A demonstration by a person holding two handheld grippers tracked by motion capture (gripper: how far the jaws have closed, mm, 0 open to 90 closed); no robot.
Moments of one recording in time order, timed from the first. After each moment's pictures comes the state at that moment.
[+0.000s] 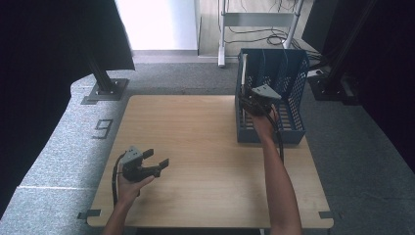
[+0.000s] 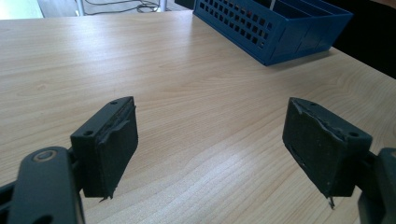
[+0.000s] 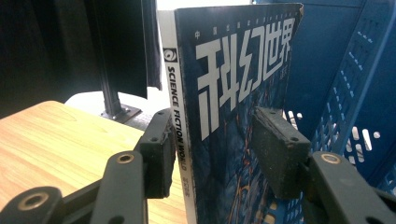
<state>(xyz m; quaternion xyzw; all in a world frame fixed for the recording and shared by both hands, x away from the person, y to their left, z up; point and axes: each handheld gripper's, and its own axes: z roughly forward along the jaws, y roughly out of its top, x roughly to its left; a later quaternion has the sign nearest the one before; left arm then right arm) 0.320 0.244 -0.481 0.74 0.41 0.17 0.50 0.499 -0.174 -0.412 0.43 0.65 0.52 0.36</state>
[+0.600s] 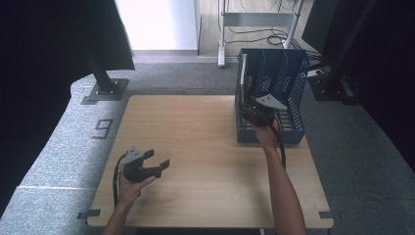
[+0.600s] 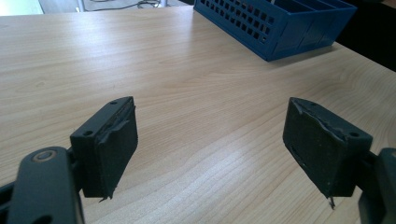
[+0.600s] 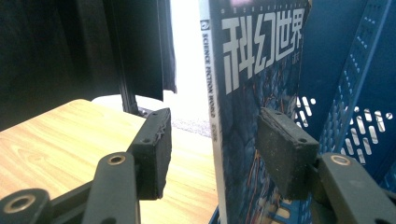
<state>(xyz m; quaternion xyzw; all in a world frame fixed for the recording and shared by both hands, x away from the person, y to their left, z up) 0.321 0.242 -0.483 0.74 0.41 0.17 0.49 0.463 -0.180 -0.421 0.42 0.65 0.54 0.33</state>
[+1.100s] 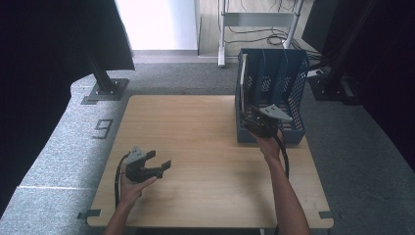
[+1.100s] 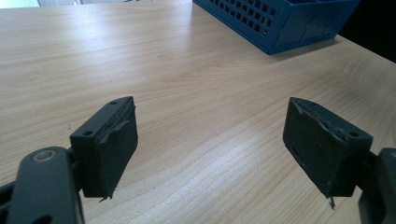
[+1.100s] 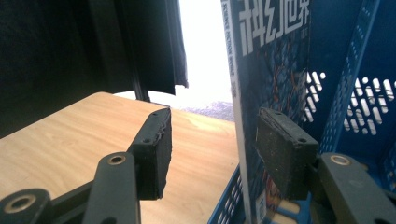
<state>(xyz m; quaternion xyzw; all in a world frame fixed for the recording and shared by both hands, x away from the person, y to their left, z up) 0.324 0.238 -0.489 0.75 0.41 0.17 0.49 0.425 -0.187 -0.430 0.43 0.65 0.55 0.30</state>
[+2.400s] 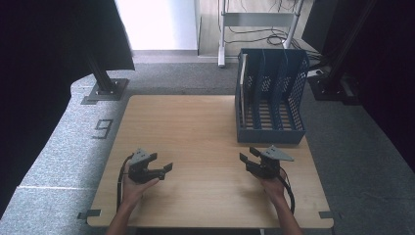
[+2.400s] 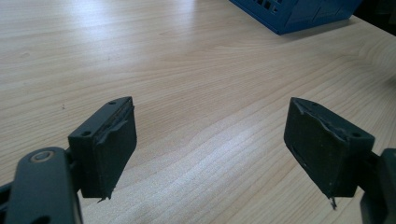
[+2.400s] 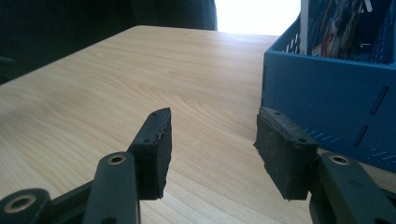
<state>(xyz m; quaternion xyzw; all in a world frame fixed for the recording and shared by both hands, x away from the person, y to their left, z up) 0.328 0.235 -0.503 0.76 0.42 0.16 0.46 0.338 -0.195 -0.513 0.43 0.70 0.53 0.22</state>
